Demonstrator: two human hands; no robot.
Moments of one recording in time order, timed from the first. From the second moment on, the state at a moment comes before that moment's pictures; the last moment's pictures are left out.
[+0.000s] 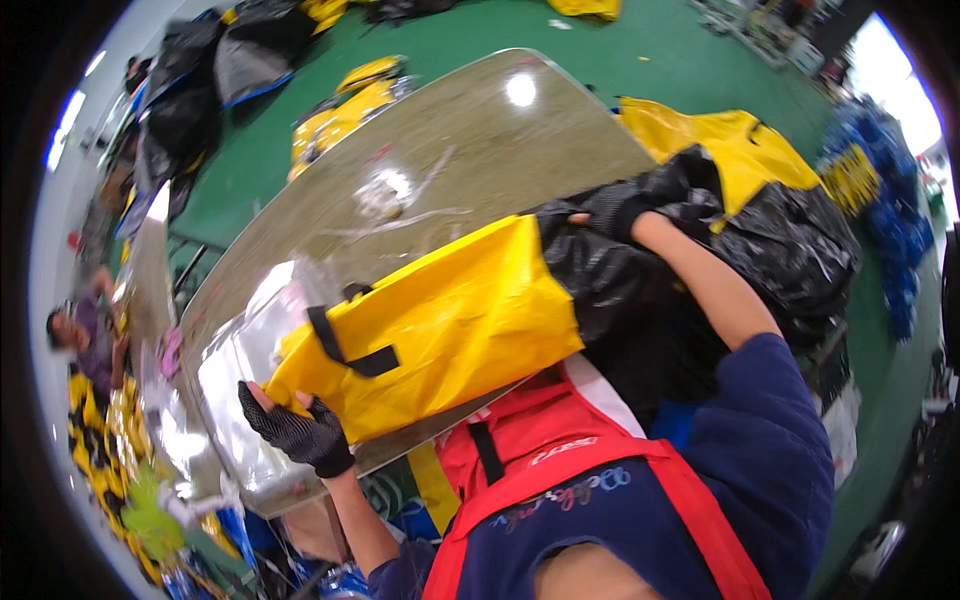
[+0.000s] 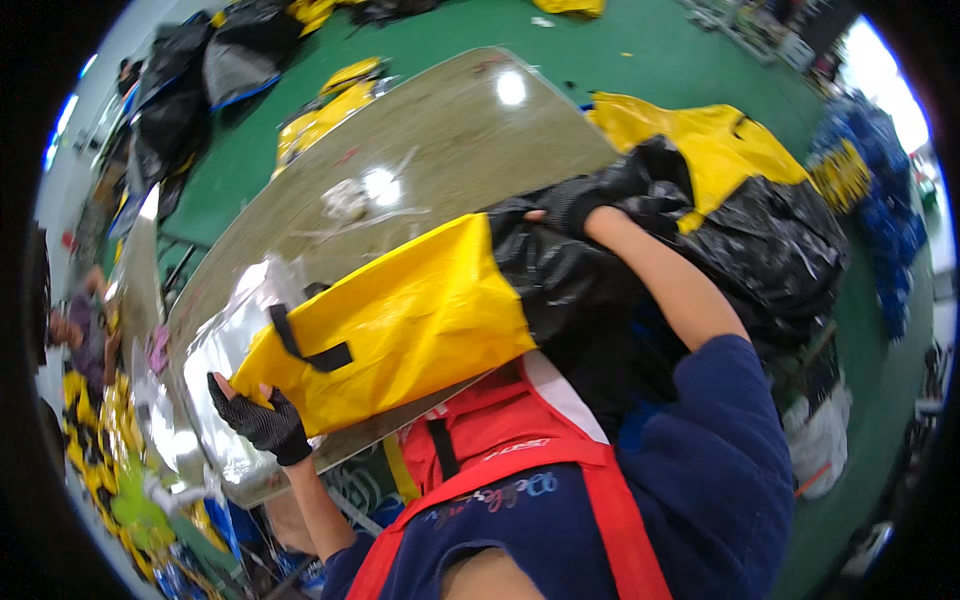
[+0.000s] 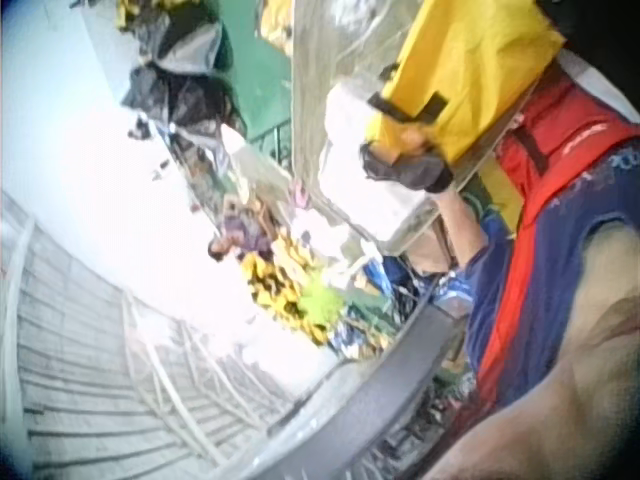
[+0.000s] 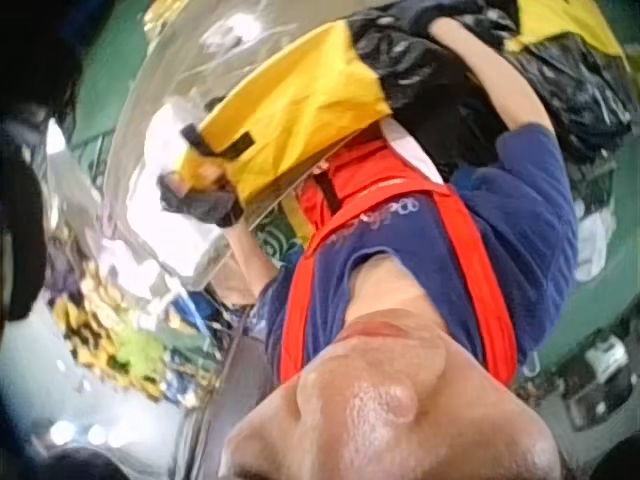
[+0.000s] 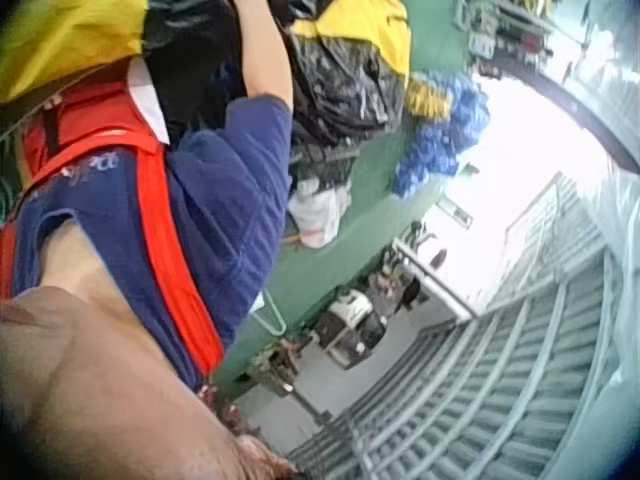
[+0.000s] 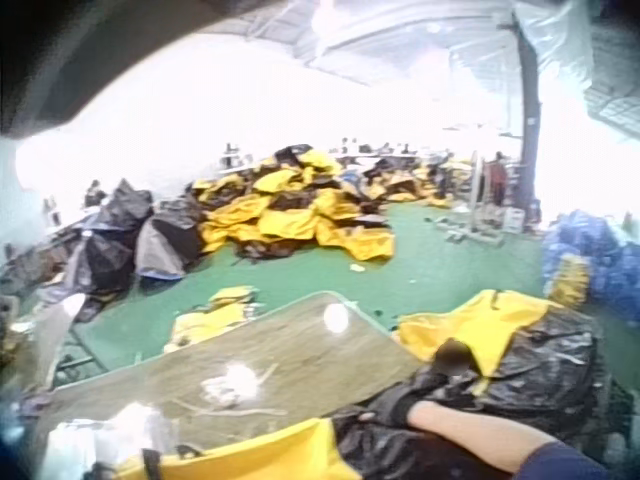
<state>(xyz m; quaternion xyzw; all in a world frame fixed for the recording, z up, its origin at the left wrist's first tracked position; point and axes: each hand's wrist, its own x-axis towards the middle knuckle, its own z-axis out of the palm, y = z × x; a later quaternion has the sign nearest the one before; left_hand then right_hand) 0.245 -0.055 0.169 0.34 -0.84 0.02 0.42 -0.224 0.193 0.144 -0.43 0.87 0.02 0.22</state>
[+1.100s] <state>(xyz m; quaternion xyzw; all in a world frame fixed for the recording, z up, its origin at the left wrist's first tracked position) -0.073 0.117 0.116 0.03 -0.98 -0.14 0.11 -0.157 0.345 0.106 0.21 0.40 -0.88 0.11</state>
